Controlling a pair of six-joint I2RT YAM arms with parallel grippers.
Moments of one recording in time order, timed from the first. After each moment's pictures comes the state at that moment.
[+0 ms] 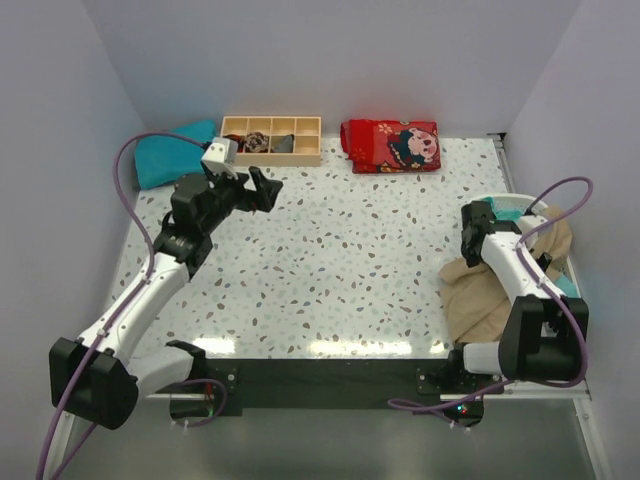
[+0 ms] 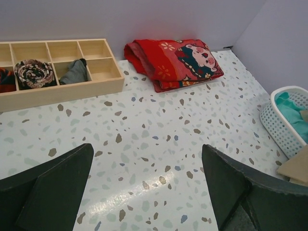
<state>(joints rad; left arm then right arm) -0.31 1.11 0.88 0.11 0.17 -0.28 -0.01 1.34 0.91 -1.02 1.17 0.94</state>
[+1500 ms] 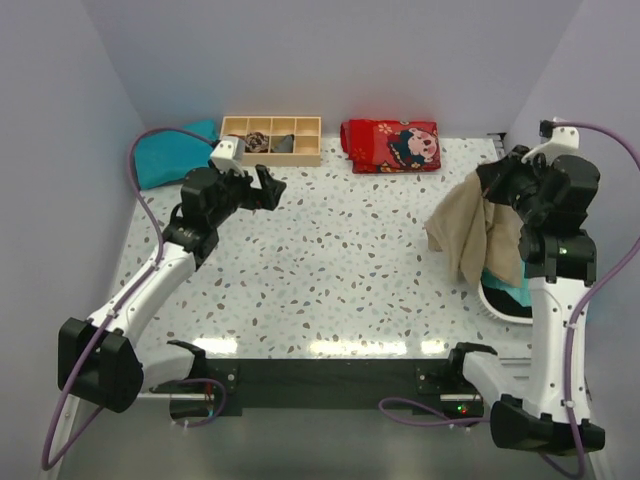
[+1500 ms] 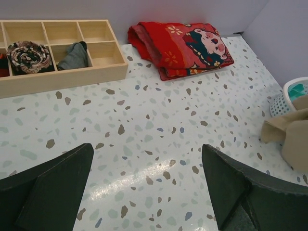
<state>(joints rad) -0.32 1.21 0.90 0.11 0.18 -0.28 -0.13 0.97 1.32 -0.60 -0.12 0.29</state>
